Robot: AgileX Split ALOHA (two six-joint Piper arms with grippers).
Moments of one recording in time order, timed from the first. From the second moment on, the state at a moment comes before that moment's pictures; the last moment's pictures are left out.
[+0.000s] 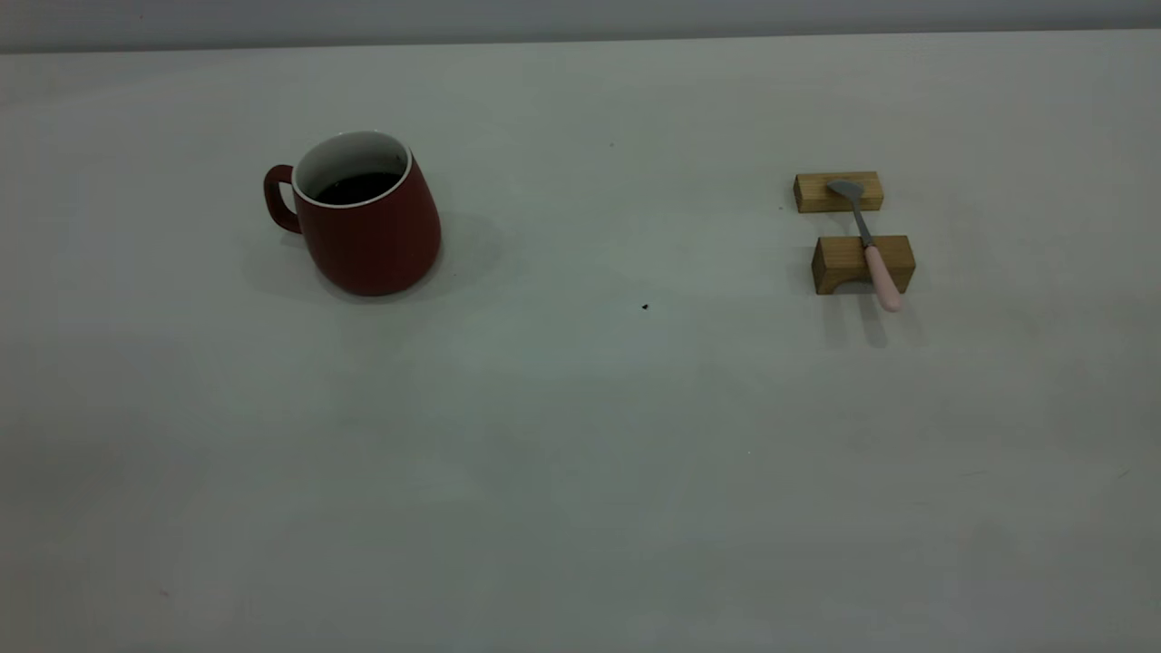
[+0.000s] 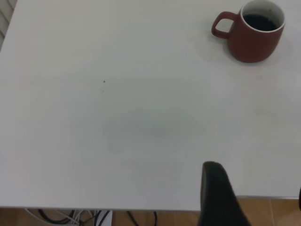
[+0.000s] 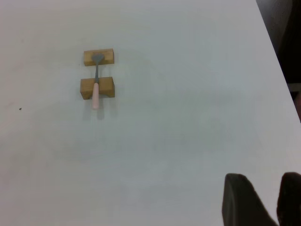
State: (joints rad) left arm 0.04 -0.02 -0.49 0.00 1.13 0.00; right arm 0.04 0.02 -0.47 -0.07 1.13 0.09
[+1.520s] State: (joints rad) left arm -0.01 2.02 -1.32 0.04 0.57 0.63; right arm 0.04 0.02 -0.47 -0.07 1.13 0.09
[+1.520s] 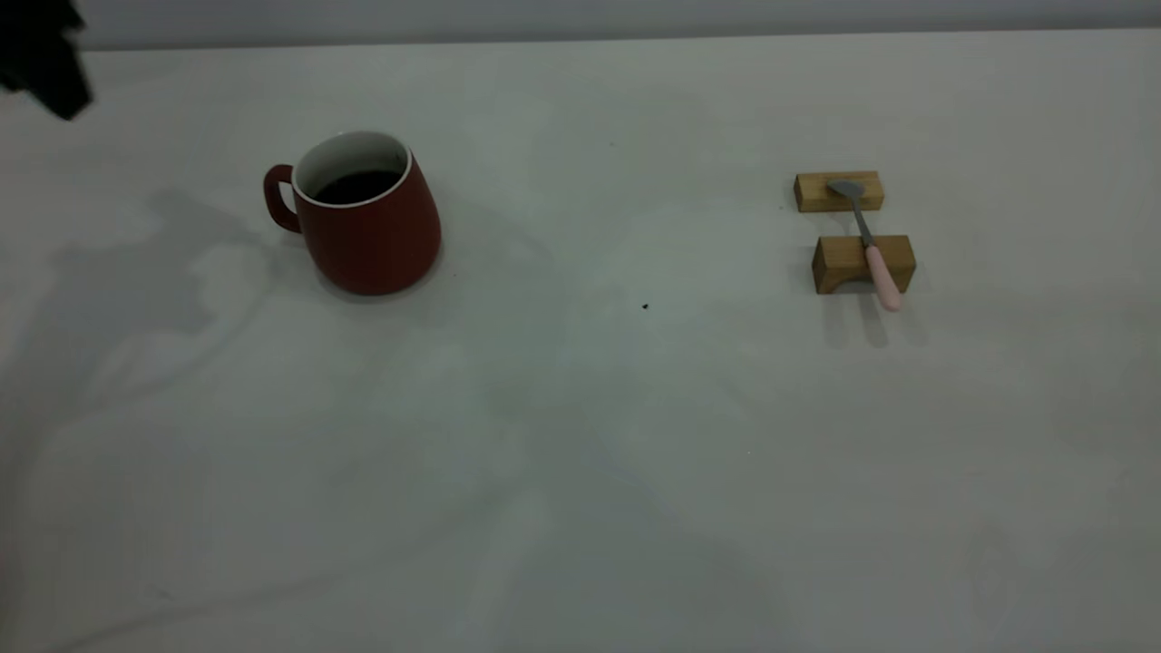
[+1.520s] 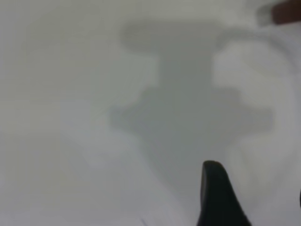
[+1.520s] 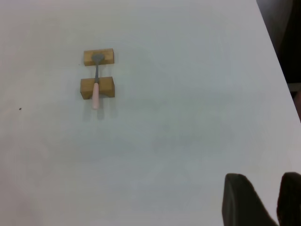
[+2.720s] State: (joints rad) left arm -0.16 2.48 -1.72 -0.08 0.71 1.20; right arm 0.04 0.02 -0.47 -0.07 1.13 0.09
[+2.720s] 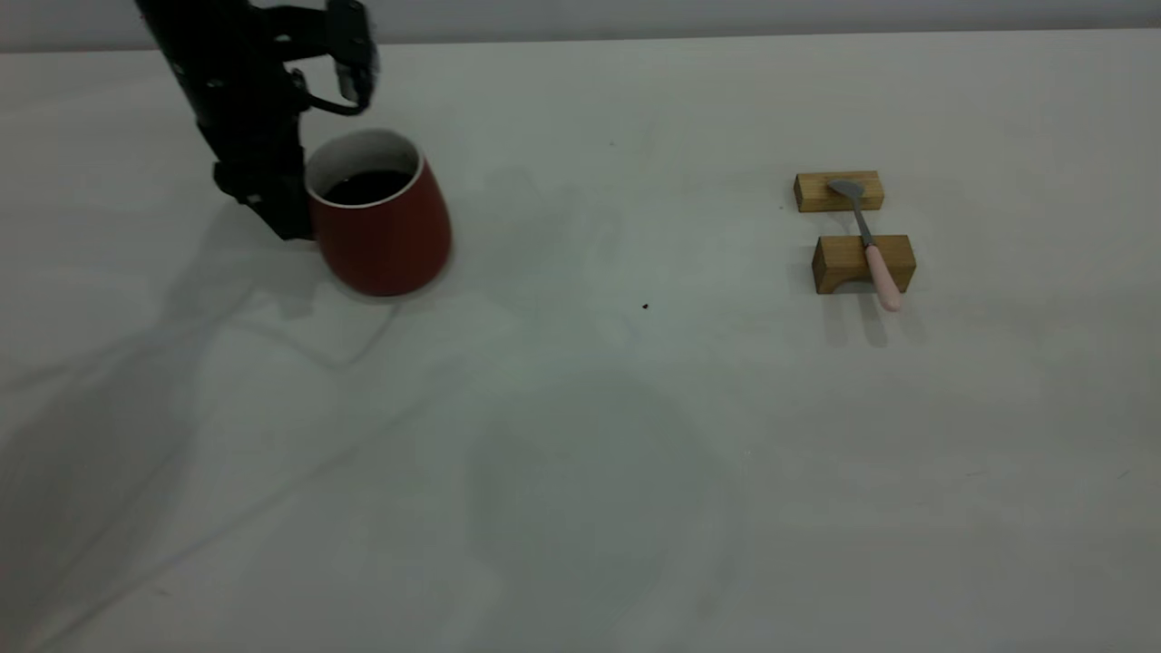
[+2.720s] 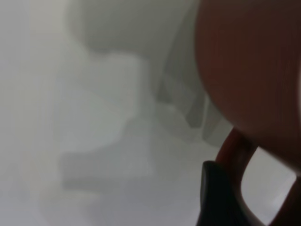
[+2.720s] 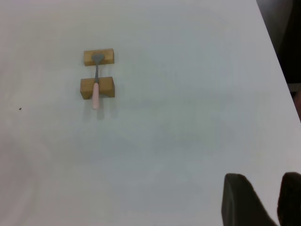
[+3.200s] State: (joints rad) left arm -0.31 2.49 -1.72 -0.21 0.61 1.19; right arm 0.04 0.02 -0.47 -0.07 1.13 0.09
